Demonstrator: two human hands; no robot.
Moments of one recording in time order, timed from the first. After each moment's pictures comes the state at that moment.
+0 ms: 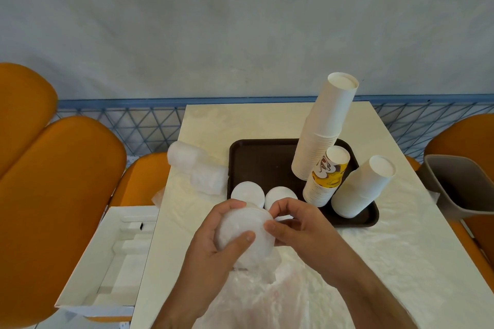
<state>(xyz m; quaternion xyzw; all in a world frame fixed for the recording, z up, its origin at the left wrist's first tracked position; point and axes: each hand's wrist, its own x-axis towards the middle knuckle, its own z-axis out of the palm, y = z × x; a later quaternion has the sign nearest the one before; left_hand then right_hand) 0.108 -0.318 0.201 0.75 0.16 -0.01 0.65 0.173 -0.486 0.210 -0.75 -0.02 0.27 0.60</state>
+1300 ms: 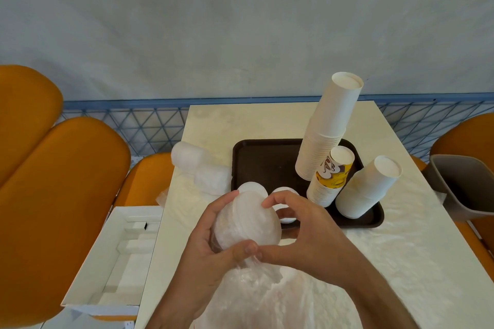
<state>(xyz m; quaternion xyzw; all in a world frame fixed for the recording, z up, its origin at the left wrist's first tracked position) 0.105 -0.310 0.217 0.66 0.11 0.00 0.74 0.169 -0.485 0.232 -0.84 -0.14 0.21 0.48</state>
